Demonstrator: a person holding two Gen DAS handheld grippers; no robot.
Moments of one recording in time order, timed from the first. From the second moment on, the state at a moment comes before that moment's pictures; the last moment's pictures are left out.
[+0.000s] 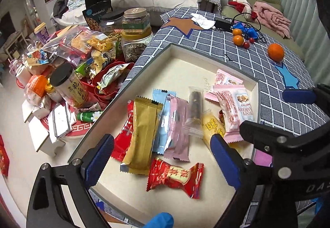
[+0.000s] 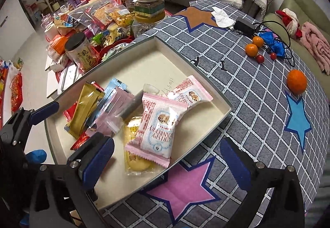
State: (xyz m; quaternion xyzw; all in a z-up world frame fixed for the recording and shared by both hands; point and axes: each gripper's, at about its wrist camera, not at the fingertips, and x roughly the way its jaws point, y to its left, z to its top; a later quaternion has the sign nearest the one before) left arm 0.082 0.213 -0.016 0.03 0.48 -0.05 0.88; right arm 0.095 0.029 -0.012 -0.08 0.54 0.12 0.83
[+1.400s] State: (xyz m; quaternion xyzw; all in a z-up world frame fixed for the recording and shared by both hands) left arm 0.051 0.191 -0.008 0.09 0.47 -0.05 0.88; right arm 0.066 0.027 -0.008 -0.09 0.54 0.13 0.83
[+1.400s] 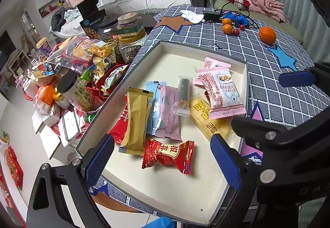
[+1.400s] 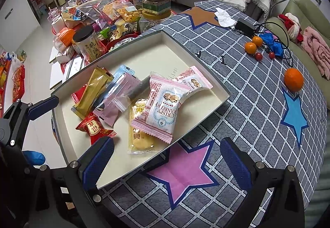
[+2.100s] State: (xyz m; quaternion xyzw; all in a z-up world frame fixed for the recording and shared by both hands) left arm 0.048 0.186 -0.008 0.09 0.47 -0.05 0.88; right arm 0.063 0.025 -0.008 -0.10 0.54 0.13 0.83
